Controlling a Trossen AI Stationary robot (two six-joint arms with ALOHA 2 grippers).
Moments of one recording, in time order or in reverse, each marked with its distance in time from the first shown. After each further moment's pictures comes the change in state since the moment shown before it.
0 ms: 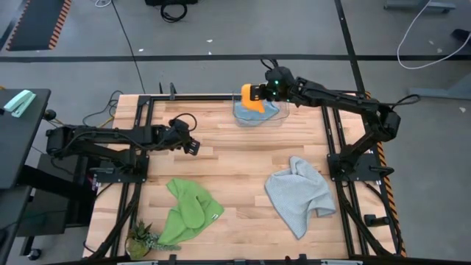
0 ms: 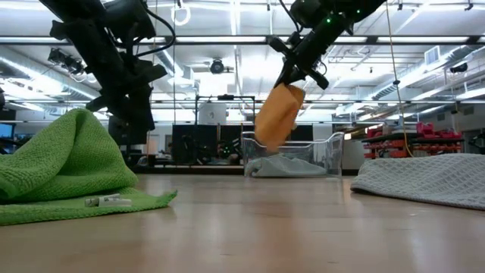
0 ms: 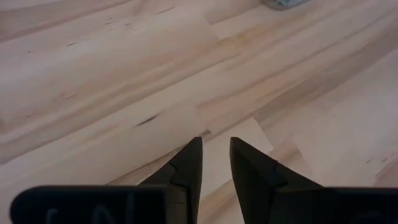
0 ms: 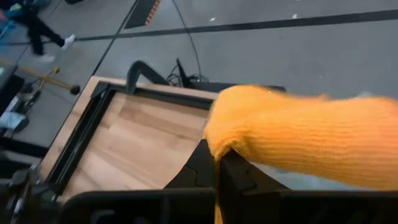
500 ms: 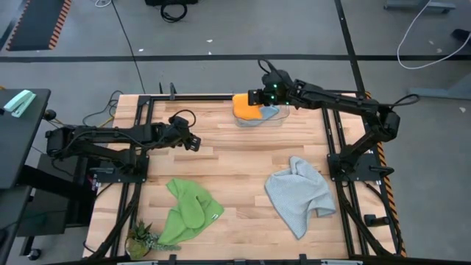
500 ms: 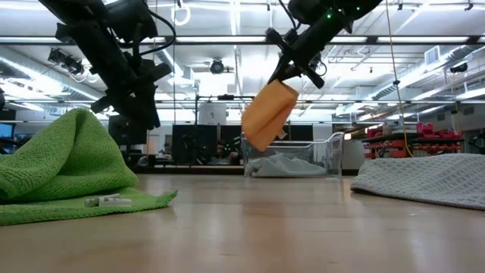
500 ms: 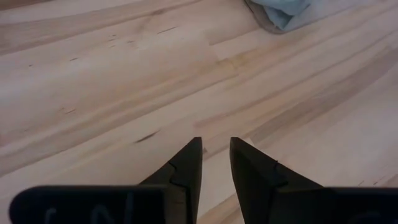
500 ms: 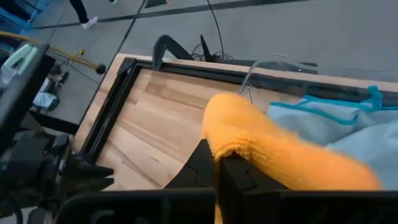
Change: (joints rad) left arm 0.040 0.000 0.000 0.055 0.000 0.005; right arm 0.034 0.000 0.000 -0.001 -0.081 0.051
